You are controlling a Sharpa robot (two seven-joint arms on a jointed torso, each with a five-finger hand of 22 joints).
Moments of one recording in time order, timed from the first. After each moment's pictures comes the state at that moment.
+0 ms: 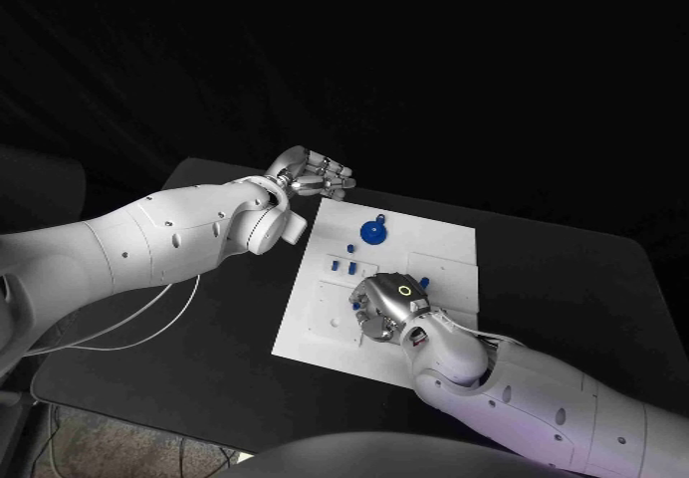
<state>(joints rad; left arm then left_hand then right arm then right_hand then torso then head) 1.26 -0.64 -0.12 1.17 -0.39 -0.35 0.25 1.43 -0.04 0.14 -0.02 0.14 1.07 0.13 0.07 0.06 1.14 0.12 0.06 0.06 1.29 0.07 0.07 0.12 0.08 1.13 0.06 0.08 0.37 0.76 -0.49 0.08 1.46 -2.02 -0.44 -0.42 1.24 -0.21 0.68 -0.22 0.07 1.18 0.10 0.07 0.07 1.24 0.06 0.06 0.06 1.43 -0.05 0.86 0.74 0.12 1.47 -0.07 0.45 1.17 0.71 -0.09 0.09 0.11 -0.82</state>
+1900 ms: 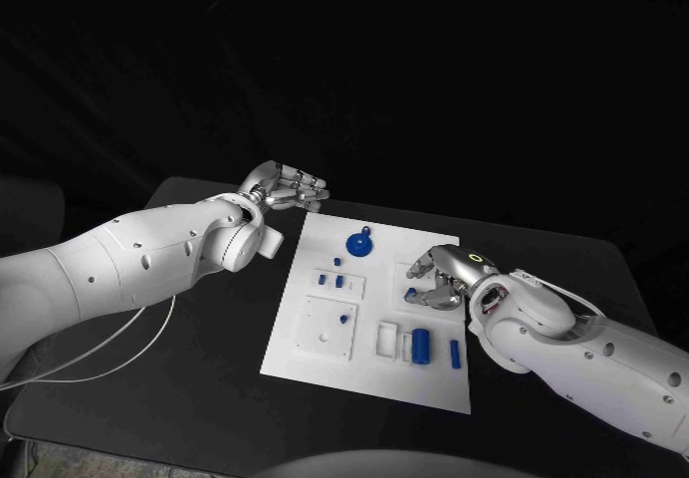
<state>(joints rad) 1.26 -0.67 -0.12 1.17 -0.37 -0.35 0.28 1.42 -0.05 0.16 -0.02 0.15 1.07 0.13 0.07 0.06 1.15 0.11 0.06 0.06 1.29 0.07 0.07 0.12 0.08 1.11 0.06 0.09 0.41 0.78 -0.76 0.29 1.57 -1.75 -0.26 -0.34 1.29 -0.24 0.39 -0.09 0.05 1.08 0.09 0.07 0.07 1.08 0.10 0.06 0.06 1.43 -0.02 0.84 0.70 0.15 1.47 -0.04 0.39 0.99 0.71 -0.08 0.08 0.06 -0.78</state>
